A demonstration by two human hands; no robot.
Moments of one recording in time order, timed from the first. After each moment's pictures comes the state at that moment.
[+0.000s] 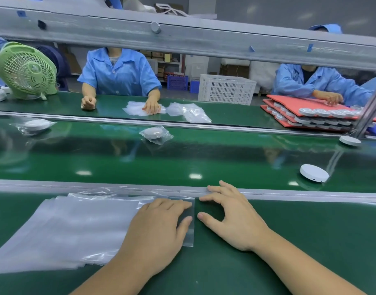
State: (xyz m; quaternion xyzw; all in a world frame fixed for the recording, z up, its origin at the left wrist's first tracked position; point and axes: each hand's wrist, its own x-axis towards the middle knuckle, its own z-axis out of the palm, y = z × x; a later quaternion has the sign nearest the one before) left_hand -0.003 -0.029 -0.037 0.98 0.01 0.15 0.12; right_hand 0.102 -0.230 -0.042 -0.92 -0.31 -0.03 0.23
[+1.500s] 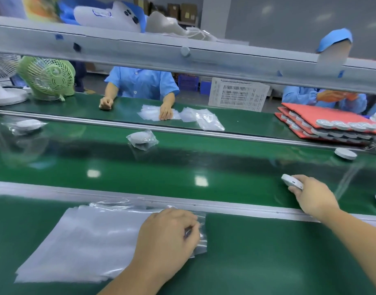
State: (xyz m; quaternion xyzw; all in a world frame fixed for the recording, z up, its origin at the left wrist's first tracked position) left_hand -0.004 -0.015 -0.016 0.95 0.03 0.22 0.21; right_hand 0.258 -0.352 -0.013 -0.98 -0.01 -0.10 0.16
